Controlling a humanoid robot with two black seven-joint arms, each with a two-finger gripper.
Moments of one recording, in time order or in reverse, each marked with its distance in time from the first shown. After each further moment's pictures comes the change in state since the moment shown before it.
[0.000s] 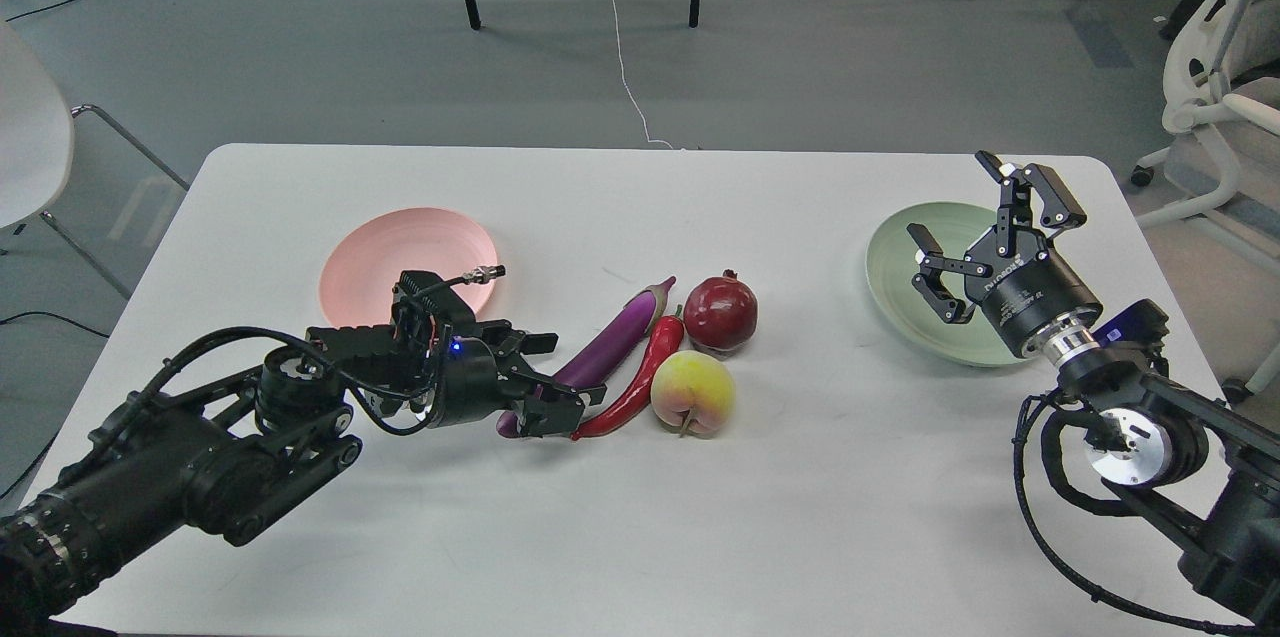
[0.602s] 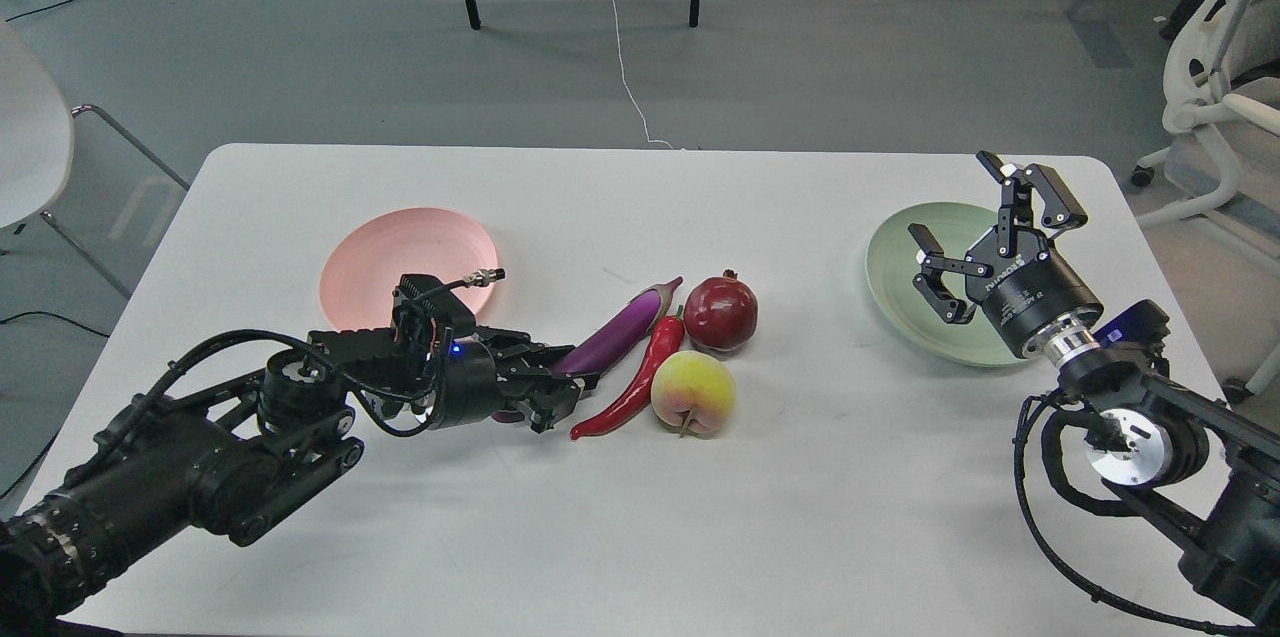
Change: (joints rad) left arm -0.002 -0.008 0.001 0.036 0.000 0.008 0.000; right arm -0.002 0.000 0.003 0.001 -0.001 -0.003 0.000
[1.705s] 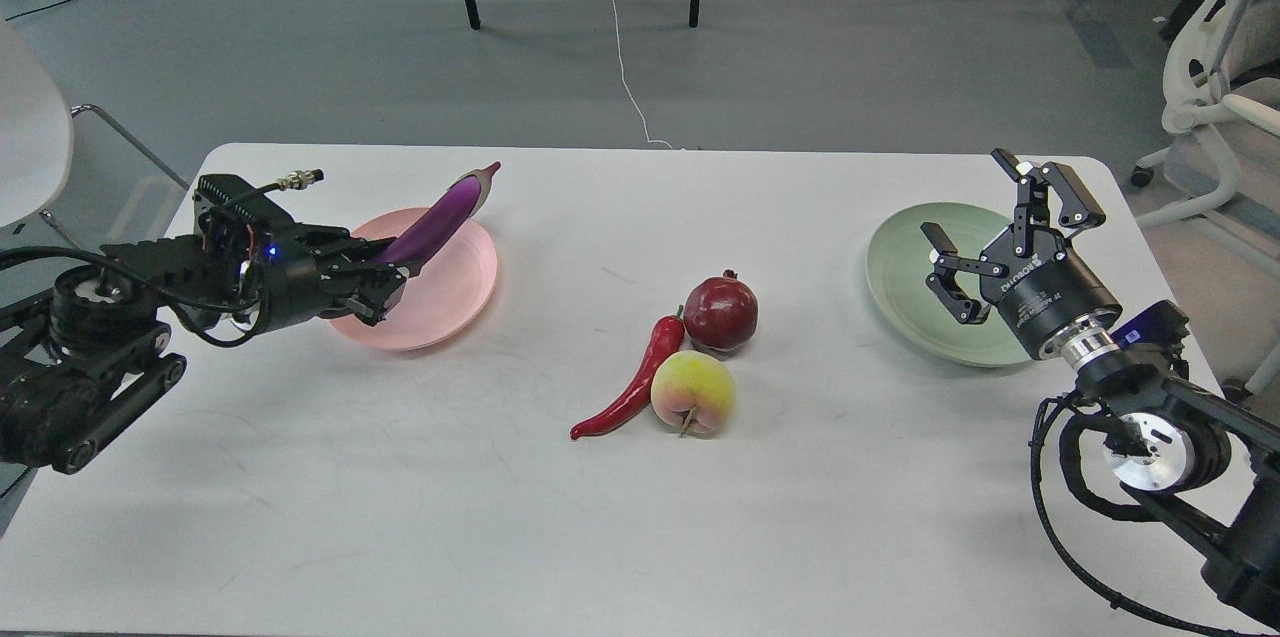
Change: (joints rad) left arm -0.076 0.282 -0.072 0.086 0.000 0.056 0.000; right arm -0.031 -0.042 0.021 0.049 0.000 -0.002 0.000
